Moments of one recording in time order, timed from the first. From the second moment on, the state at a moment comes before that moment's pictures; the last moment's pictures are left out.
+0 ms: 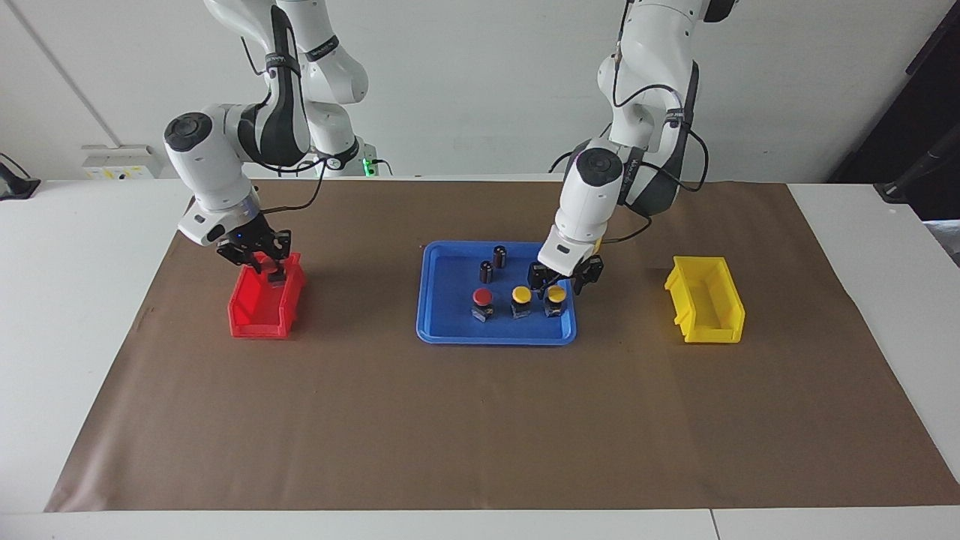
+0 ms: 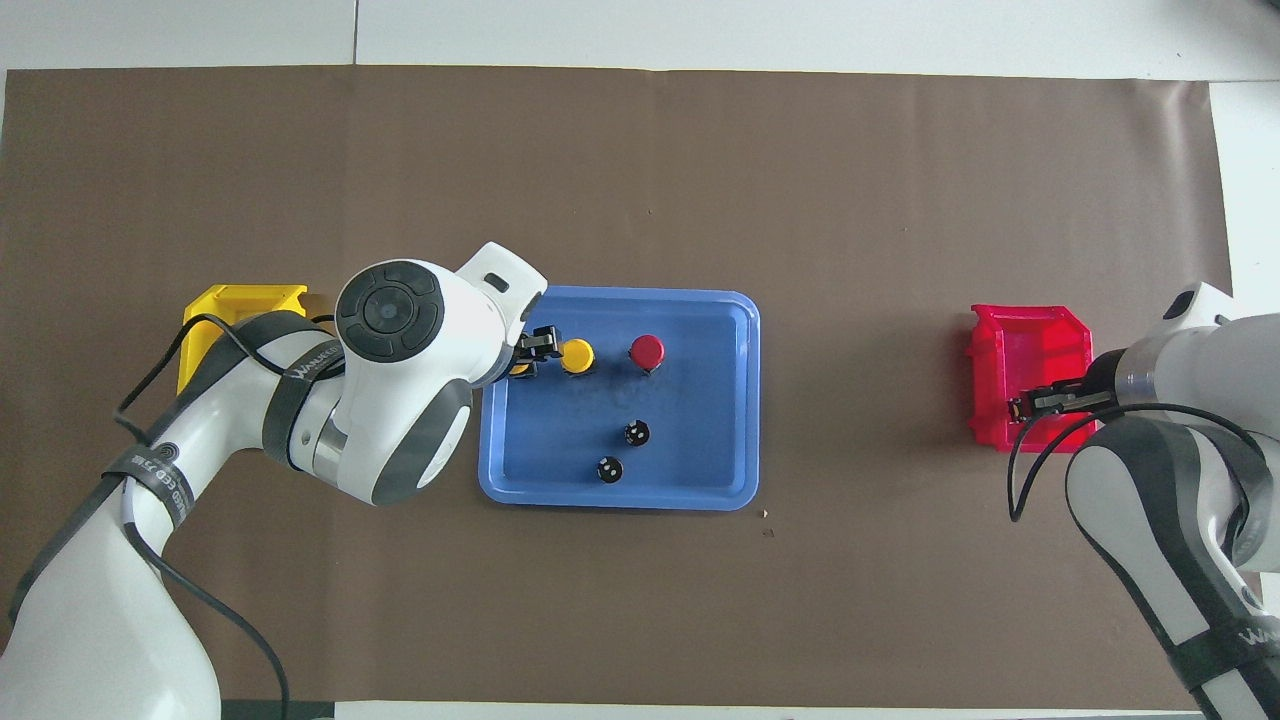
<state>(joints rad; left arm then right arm) -0.51 0.21 -0.07 -2.02 -0.01 2.28 -0.63 -0.19 -0.13 0.08 -2.39 0.02 2.28 -0.28</state>
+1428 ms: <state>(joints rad) -0.01 -0.02 -0.03 -1.91 -0.03 1.81 0.08 -0.23 -0.16 0.08 -2.49 0.06 2.41 -0.35</state>
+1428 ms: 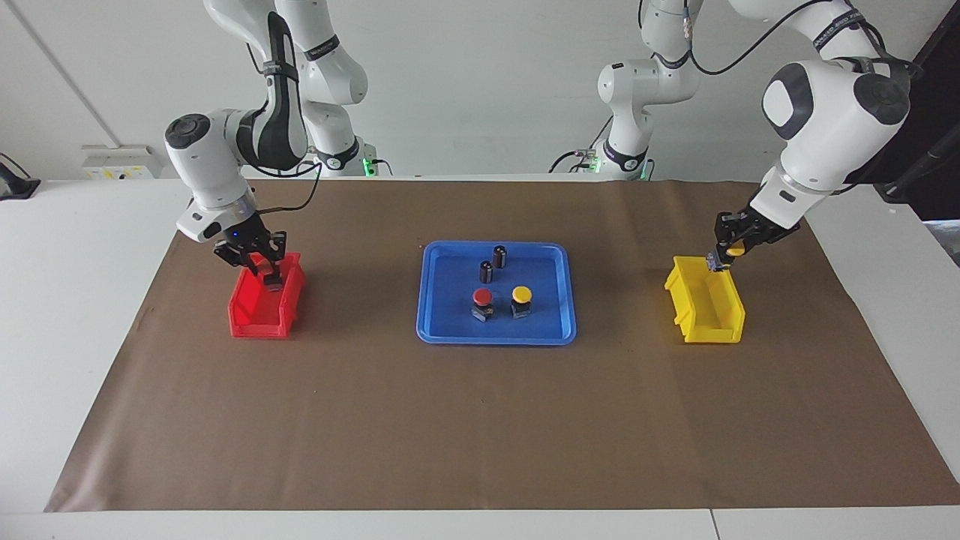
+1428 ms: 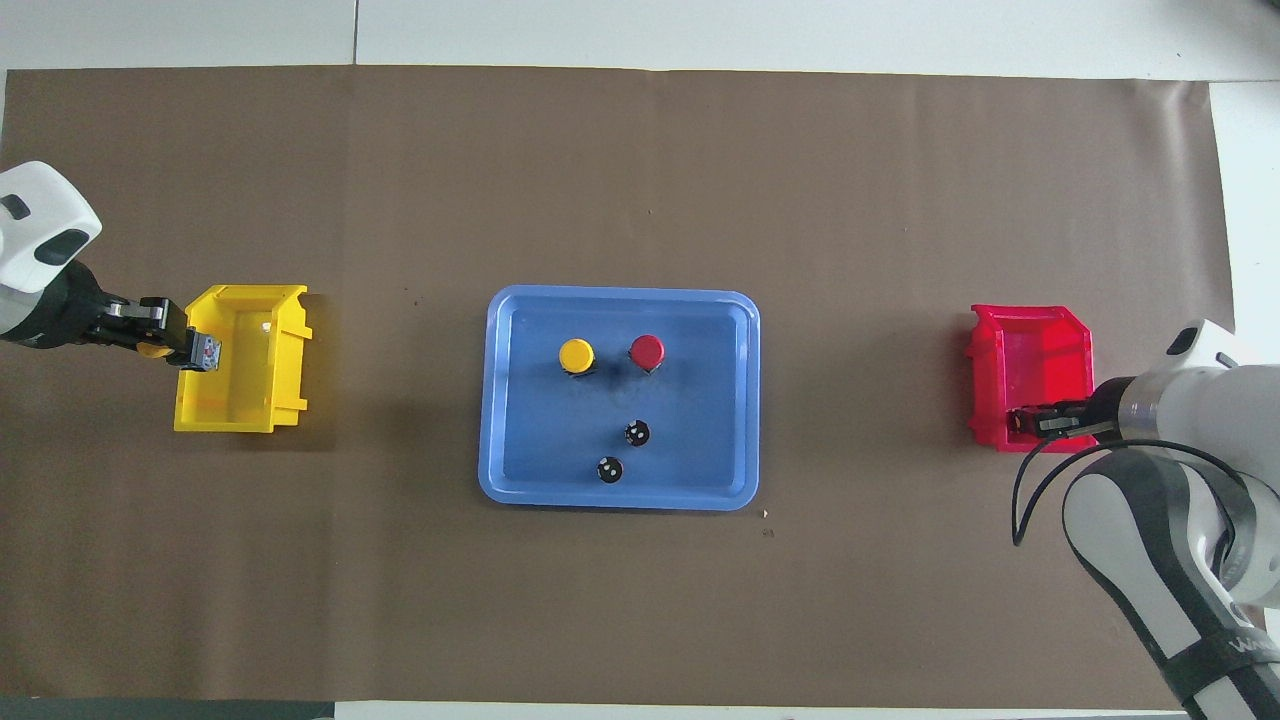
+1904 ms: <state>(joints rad) 0.02 -0.02 -0.03 -2.12 -0.03 2.07 0.06 -0.21 -0.15 0.09 -2.23 0.06 2.09 -0.34</state>
